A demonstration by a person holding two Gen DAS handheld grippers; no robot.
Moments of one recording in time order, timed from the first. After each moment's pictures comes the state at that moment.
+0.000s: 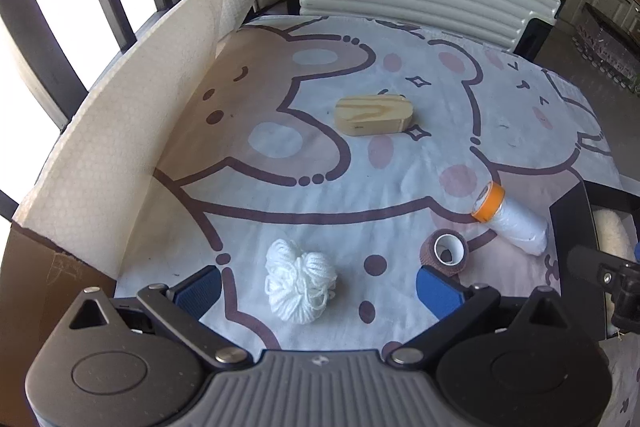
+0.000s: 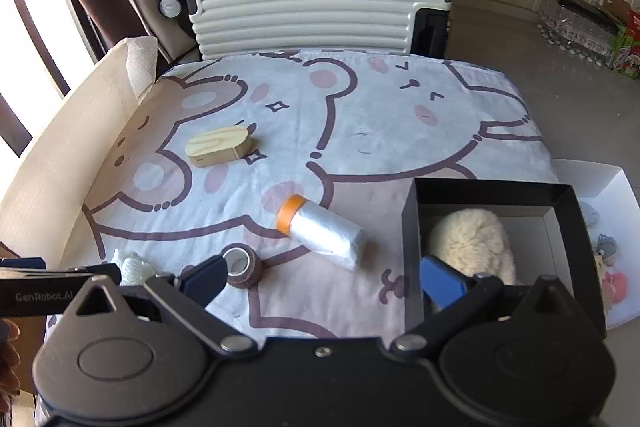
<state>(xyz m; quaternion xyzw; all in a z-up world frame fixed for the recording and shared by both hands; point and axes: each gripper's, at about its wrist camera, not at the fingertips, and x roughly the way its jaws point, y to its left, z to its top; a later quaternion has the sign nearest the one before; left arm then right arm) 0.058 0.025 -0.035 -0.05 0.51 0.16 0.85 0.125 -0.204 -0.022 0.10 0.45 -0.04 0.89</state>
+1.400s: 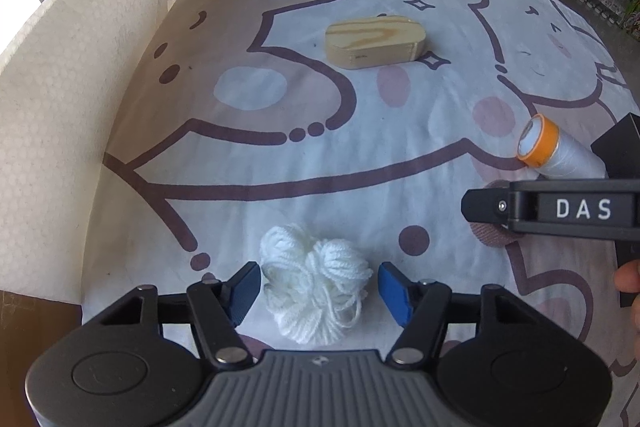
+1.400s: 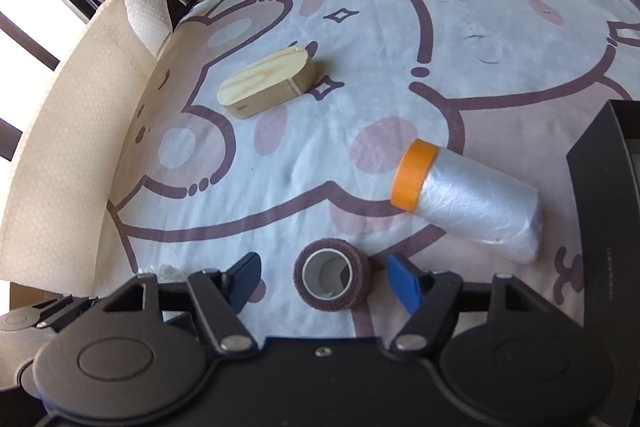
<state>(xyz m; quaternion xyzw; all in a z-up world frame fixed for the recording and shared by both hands) 0.089 0.058 -0.110 -0.03 0.57 0.11 0.81 0.215 -0.159 -0.118 0.21 0.53 0.02 0.82</state>
